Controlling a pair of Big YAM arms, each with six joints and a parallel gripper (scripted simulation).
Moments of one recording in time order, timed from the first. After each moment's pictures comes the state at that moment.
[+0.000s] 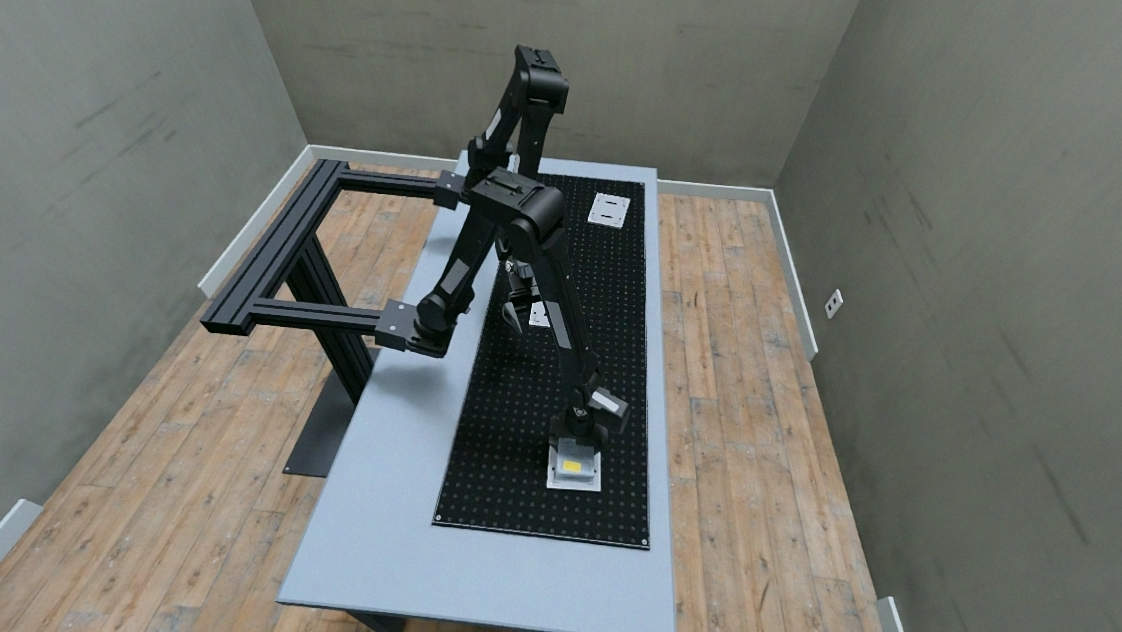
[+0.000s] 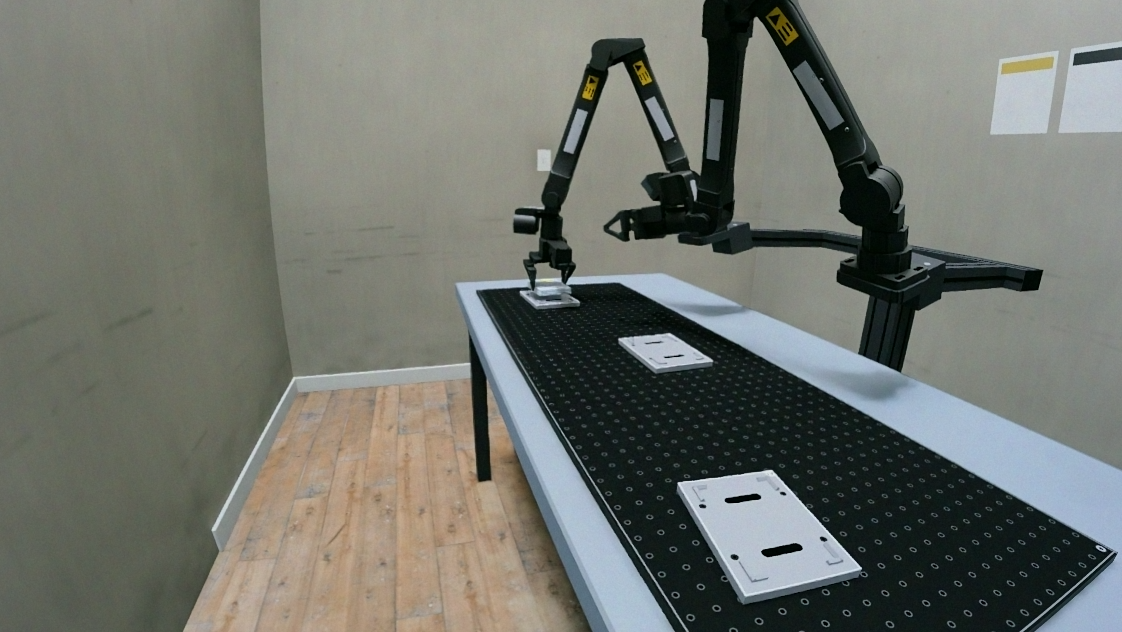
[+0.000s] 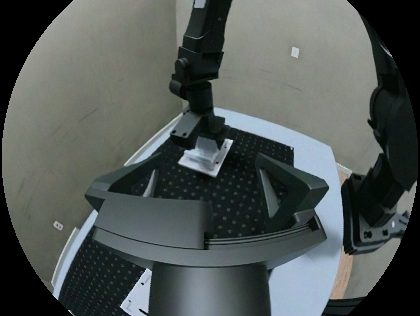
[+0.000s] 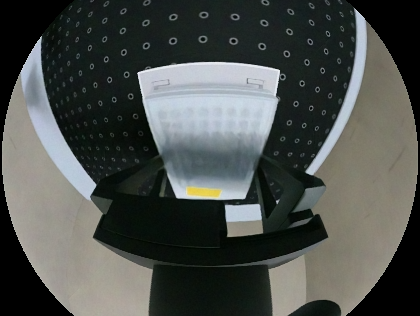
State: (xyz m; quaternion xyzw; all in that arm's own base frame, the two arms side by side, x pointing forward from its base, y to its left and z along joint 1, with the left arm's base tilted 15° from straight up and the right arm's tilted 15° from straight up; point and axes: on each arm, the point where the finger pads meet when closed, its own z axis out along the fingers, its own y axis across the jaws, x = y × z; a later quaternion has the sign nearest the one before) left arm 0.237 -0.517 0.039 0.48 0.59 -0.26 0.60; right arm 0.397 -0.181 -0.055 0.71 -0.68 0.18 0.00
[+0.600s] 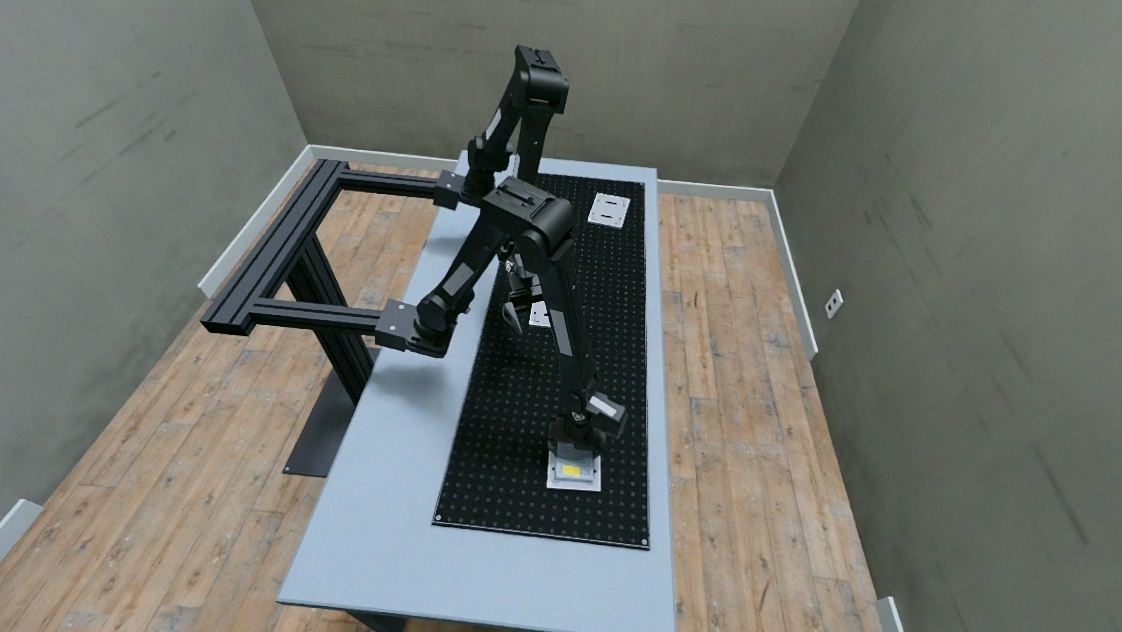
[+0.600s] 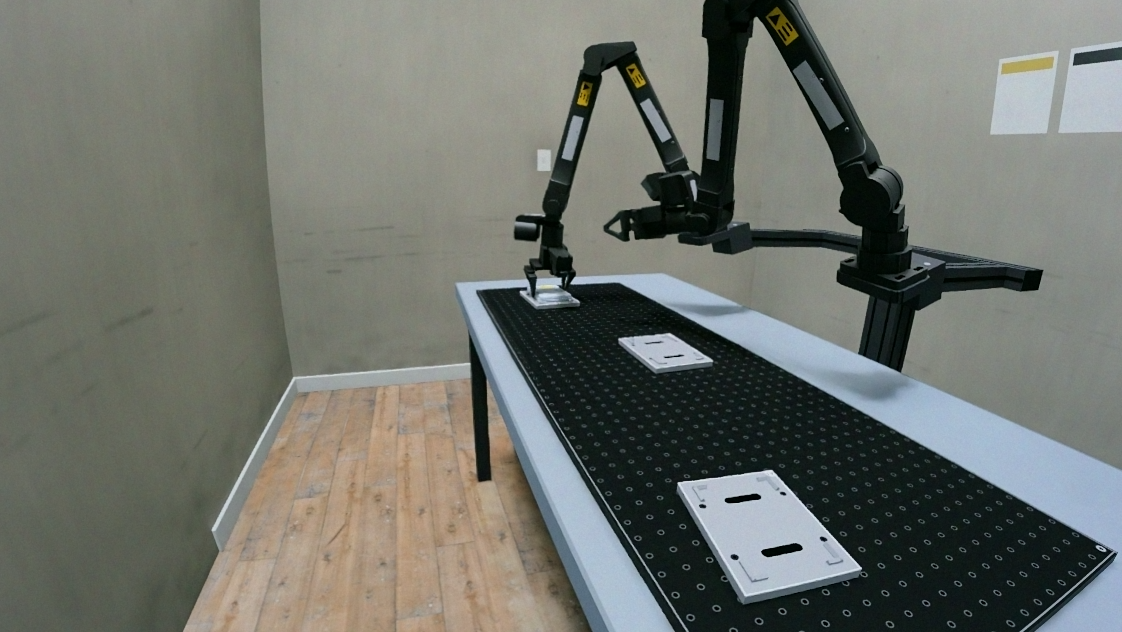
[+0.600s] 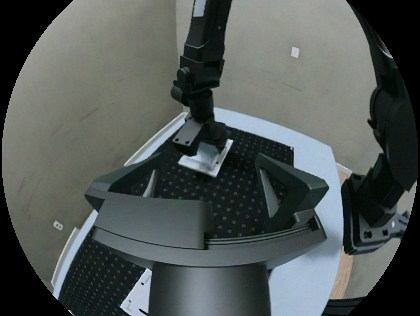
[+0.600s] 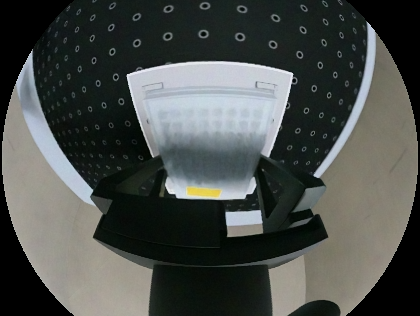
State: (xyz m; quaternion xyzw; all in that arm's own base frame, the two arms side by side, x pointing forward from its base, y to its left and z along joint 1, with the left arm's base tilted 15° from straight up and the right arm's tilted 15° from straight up) left arm 0.237 -0.517 0.039 0.48 0.59 -0.26 0.60; right arm 0.401 -0.185 -0.074 0.71 -0.68 0.18 0.00
